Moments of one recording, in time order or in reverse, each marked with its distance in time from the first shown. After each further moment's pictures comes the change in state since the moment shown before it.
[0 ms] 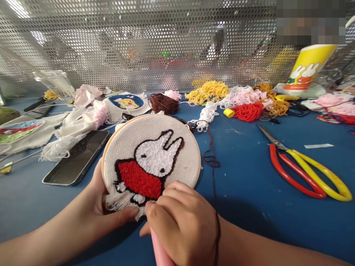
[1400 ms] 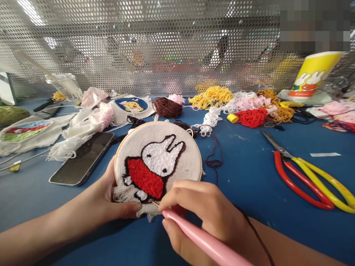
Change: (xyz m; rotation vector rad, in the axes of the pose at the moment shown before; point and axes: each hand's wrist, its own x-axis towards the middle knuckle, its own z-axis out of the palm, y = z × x) left_hand 0.013 -0.001 -0.011 -0.293 -0.169 -0.254; right_hand 0.007 0.013 -0.026 0.333 -0.154 0.151
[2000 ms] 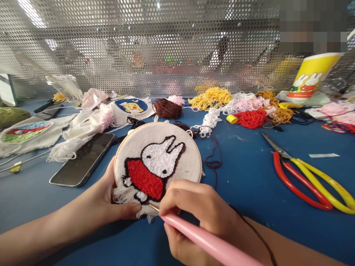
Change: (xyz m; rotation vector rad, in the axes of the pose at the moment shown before) left_hand -0.001 0.000 0.000 0.005 -0.016 -0.006; right_hand -0.001 0.005 0.003 0.015 -0.044 -0.026
